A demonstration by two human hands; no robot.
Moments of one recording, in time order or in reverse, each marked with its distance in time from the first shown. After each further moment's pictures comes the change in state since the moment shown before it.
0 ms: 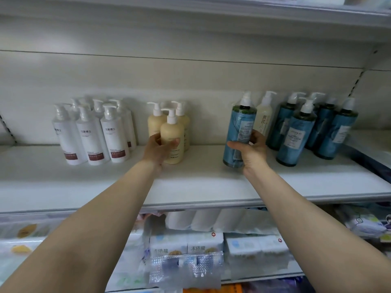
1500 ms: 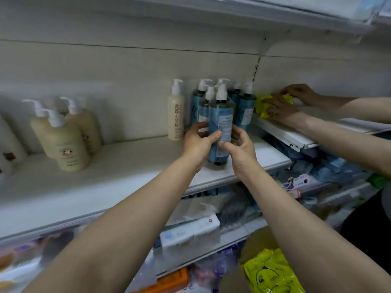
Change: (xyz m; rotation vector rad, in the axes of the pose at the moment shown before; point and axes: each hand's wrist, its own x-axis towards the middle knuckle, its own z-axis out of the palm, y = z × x) left_hand -0.122 0.038 0.311 -0.086 -0.359 0.040; right_hand 0.008 -0.039 -0.200 -0.109 0.037 -0.114
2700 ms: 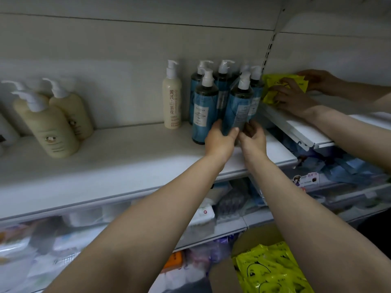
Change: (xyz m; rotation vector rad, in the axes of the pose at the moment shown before) left_hand 0.013 -0.021 0.088 0.169 0.044 -0.108; right_hand 0.071 0.034 -0.053 -0.083 0.110 0.171
